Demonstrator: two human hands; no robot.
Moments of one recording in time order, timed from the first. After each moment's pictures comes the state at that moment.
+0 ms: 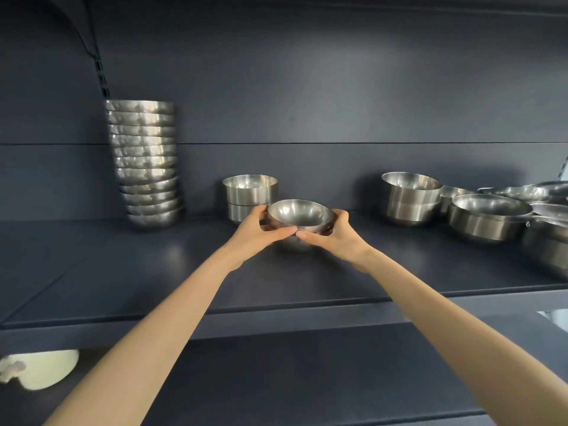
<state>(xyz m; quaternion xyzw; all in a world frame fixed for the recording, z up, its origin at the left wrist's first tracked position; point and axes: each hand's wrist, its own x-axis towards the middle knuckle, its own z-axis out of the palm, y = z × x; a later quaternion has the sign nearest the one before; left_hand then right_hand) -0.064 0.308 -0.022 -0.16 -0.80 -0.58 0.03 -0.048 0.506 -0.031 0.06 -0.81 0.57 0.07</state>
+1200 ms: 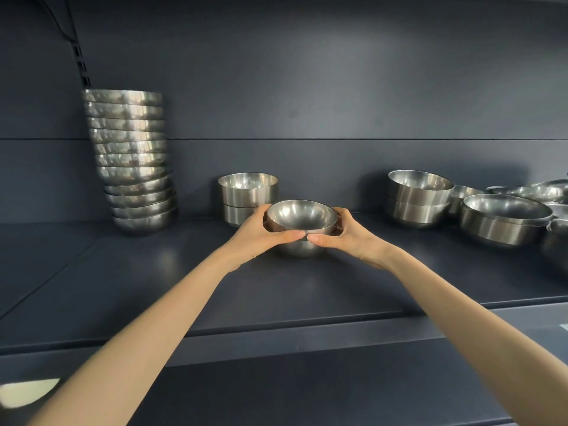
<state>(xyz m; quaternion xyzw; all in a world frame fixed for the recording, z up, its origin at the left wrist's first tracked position) -0.085 0.310 -0.019 -0.19 -0.81 -0.55 0.01 -0.073 0.525 -0.025 0.11 -0.83 0.55 -0.01</state>
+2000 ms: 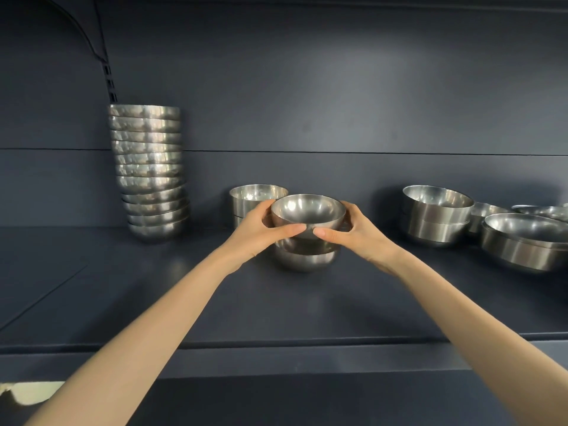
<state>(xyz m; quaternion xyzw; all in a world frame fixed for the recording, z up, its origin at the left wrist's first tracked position) -0.084 0.306 0.004 -0.20 -0.79 -0.58 0.06 -0.085 0.523 -0.003 0.16 -0.80 0.57 0.06</state>
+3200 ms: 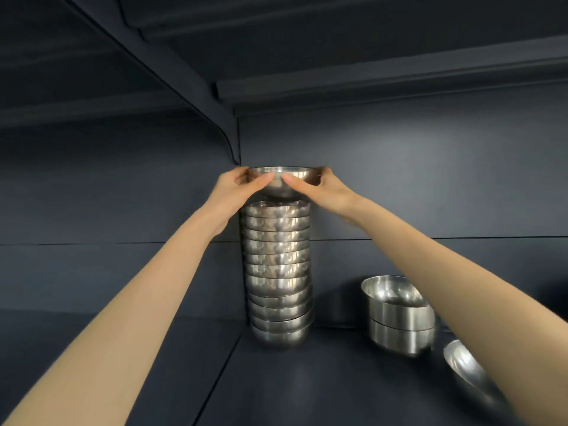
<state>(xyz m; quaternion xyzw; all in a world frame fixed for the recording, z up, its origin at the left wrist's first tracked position) -0.161 0.055 0.193 -0.17 -0.76 -0.57 0.27 -0.207 0.240 0.192 0.29 -0.77 0.55 0.15</state>
